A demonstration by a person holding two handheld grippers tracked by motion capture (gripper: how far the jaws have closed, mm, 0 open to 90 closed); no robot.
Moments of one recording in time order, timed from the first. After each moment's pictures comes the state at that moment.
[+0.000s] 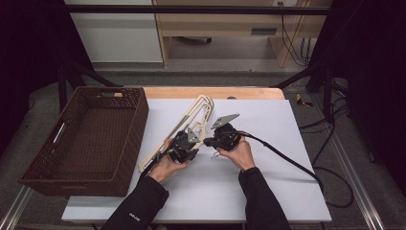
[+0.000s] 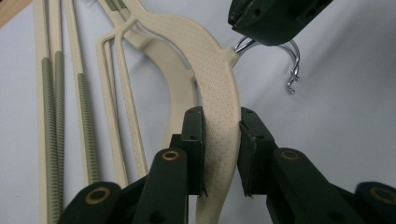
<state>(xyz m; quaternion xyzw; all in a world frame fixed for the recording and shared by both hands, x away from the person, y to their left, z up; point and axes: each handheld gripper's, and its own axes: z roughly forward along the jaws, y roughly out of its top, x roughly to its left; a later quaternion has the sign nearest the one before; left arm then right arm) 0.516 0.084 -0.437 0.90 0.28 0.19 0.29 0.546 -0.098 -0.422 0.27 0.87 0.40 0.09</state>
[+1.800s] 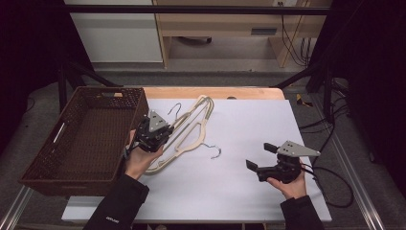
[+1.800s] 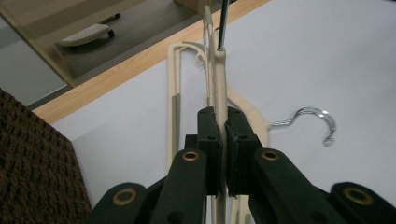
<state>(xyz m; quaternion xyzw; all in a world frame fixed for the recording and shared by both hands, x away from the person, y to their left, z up) 0.493 0.160 -0.357 0.81 0.34 0.27 0.38 0.429 -0.235 -0.402 0.36 0.74 0.53 0.19</state>
